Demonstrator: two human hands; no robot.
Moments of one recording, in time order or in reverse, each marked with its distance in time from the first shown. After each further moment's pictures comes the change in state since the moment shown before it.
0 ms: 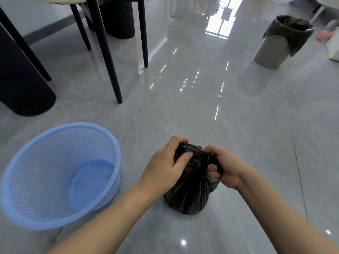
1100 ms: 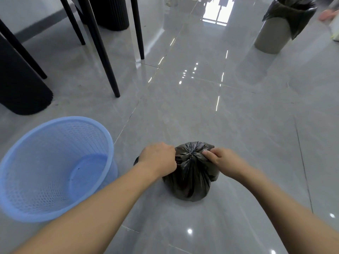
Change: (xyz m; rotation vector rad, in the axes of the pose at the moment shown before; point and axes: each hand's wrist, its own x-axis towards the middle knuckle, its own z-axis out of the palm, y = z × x) left_hand 0.025 -0.026 0.008 1.020 -0.454 -0.099; right_hand 0.015 0.032 -0.029 -1.186 0.297 -0.353
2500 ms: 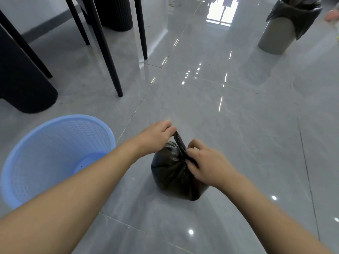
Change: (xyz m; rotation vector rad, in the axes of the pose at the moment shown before) left_hand 0.017 -0.035 -0.030 -0.817 0.038 -0.012; right_hand -0.018 -0.045 0.022 -0.335 0.275 -0.570
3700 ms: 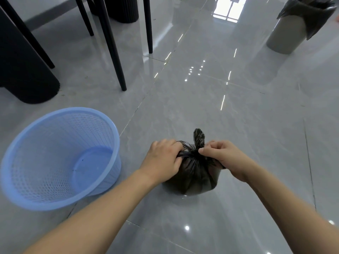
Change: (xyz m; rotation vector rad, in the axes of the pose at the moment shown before) left_hand -0.028 -0.037 0.062 0.503 0.227 0.261; right_hand 0.007 0.020 -0.027 1.052 -0.254 0.675
